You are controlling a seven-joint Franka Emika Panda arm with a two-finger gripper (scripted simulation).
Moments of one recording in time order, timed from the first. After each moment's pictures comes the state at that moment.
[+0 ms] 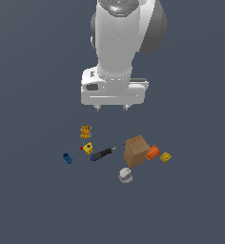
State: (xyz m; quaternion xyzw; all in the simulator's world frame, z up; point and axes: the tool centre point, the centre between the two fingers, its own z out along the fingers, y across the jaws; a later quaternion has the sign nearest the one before) arm -0.016 -0.001 0.285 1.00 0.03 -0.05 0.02
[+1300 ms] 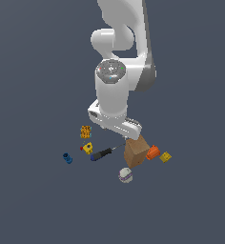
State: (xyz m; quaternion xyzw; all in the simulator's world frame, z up) arm 0.014 0.009 0.173 0.97 -0.24 -0.04 -0.01
